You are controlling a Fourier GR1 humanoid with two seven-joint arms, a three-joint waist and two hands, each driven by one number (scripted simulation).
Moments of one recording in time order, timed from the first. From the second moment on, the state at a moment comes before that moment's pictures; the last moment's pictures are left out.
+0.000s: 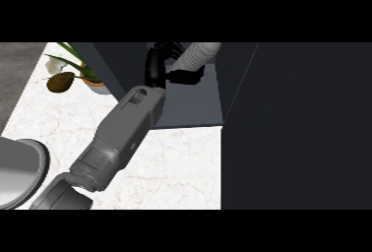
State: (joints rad) left arm -1.11 0.00 -0.14 -0.33 0.34 0.53 -0.41; right arm 0.52 -0.07 0.25 -2.11 -0.28 0.28 -0.13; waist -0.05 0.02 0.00
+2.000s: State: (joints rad) left arm -1.13 0.01 -0.02 -0.20 0.33 0.47 -0.65; right arm 0.53 -0.07 0.27 -2.10 -0.26 0.28 -0.18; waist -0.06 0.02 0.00
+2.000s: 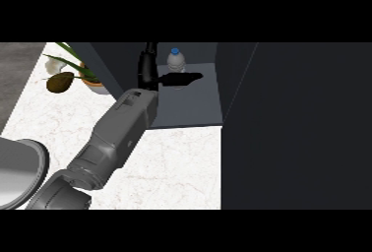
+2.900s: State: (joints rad) left arm -0.90 0.00 -0.17 -0.57 0.40 0.28 -0.64; right arm 0.60 -0.08 0.26 -2.12 -0.24 0.26 -0.20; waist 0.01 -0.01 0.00
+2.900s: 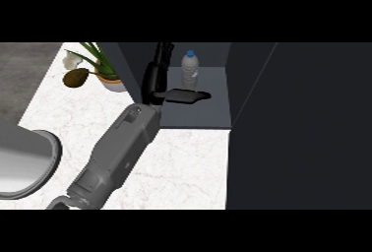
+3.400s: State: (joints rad) left arm -0.60 0.01 -0.31 -1.03 0.44 0.30 -0.48; right arm 0.63 -0.07 0.29 -2.15 -0.23 0.24 -0.19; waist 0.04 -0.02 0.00
